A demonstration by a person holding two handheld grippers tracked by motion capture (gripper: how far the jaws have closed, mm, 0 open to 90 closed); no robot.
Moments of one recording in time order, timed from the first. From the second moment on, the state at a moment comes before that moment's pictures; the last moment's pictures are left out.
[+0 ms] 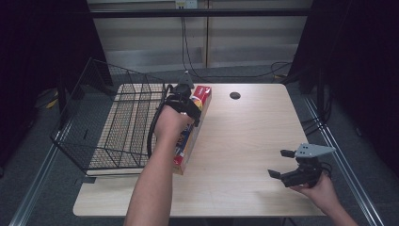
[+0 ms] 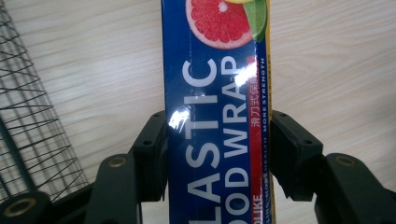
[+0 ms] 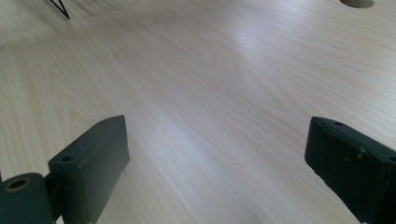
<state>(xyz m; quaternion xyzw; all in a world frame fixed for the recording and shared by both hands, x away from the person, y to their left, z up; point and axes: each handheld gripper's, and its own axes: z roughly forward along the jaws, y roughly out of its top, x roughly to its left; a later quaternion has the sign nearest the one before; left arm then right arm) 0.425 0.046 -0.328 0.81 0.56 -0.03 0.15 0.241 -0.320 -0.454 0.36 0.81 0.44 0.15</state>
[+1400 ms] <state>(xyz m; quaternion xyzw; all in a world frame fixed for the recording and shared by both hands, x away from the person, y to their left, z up) 0.425 0.080 -0.268 0.80 0.58 0.00 0.15 0.240 -0.321 -0.453 0.36 0.81 0.44 0.15</state>
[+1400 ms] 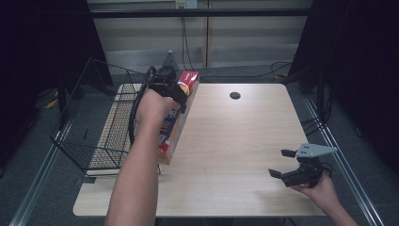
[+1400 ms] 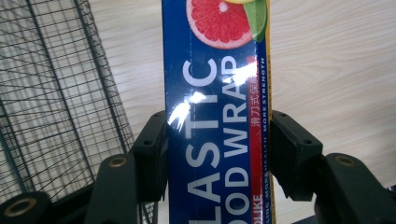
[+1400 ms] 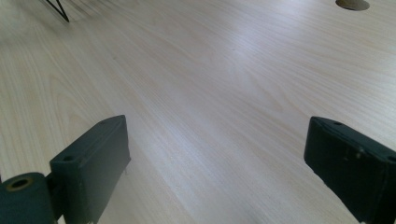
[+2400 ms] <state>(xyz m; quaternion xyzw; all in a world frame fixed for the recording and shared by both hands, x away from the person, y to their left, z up) 0.419 0.125 -0.239 0.78 0.61 0.01 0.14 0.240 -0.321 -0.454 0.36 0.81 0.44 0.15</state>
